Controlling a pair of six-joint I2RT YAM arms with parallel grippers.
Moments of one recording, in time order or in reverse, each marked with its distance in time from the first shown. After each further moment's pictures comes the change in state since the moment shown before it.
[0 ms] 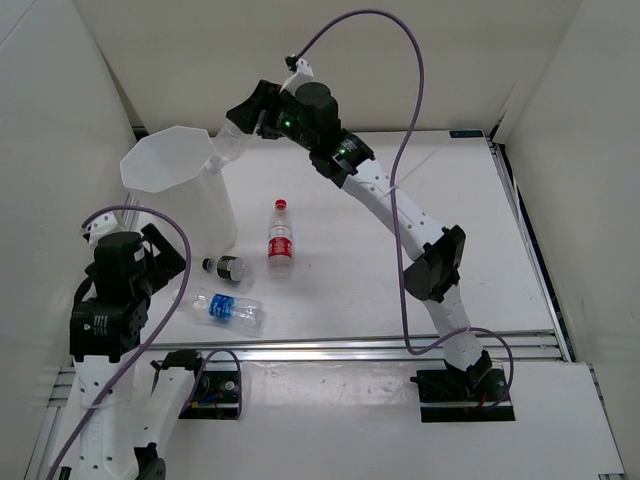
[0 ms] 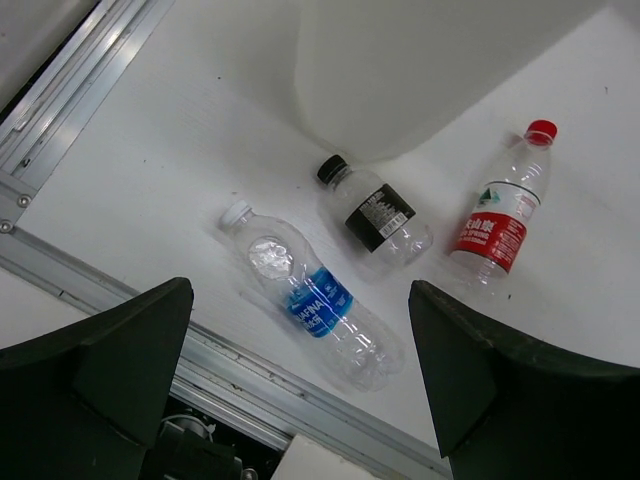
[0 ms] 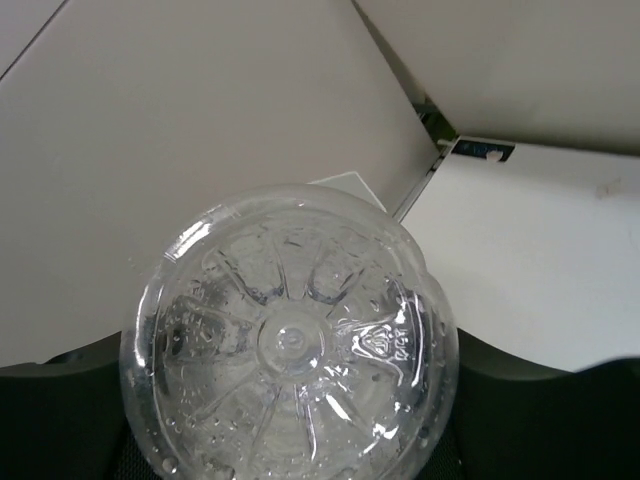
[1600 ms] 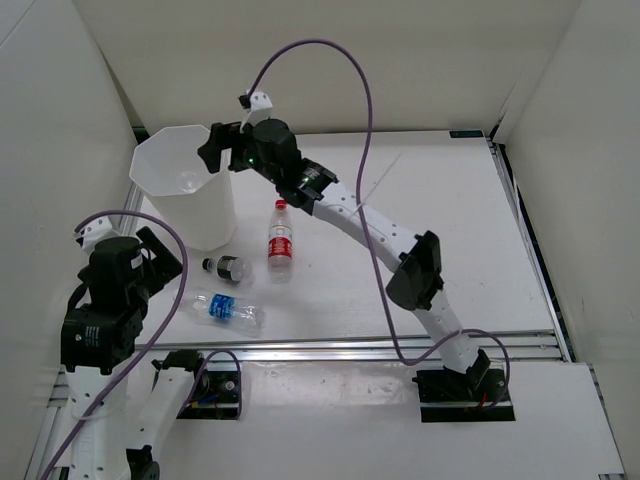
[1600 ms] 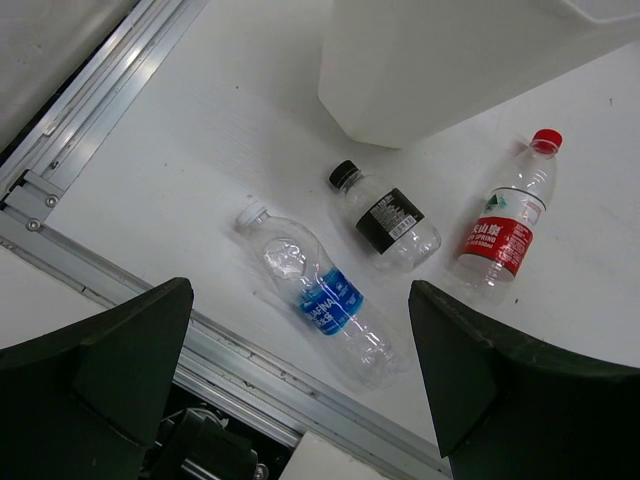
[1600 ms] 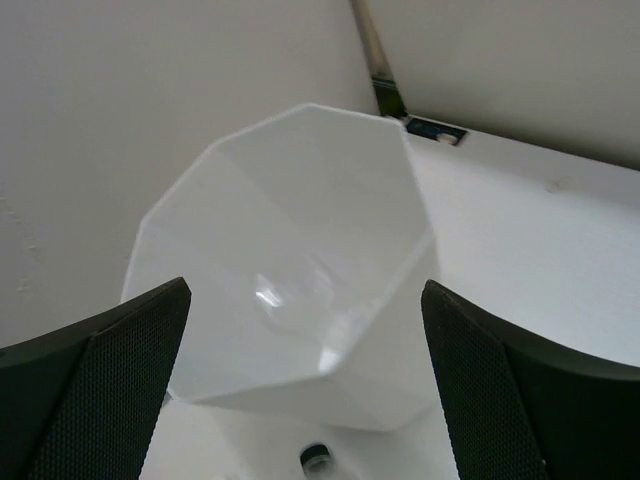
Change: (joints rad) left arm -0.064 -0.007 0.061 -0.060 -0.064 -0.013; right arm 0.156 0.105 -0.008 0.094 0.178 -0.279
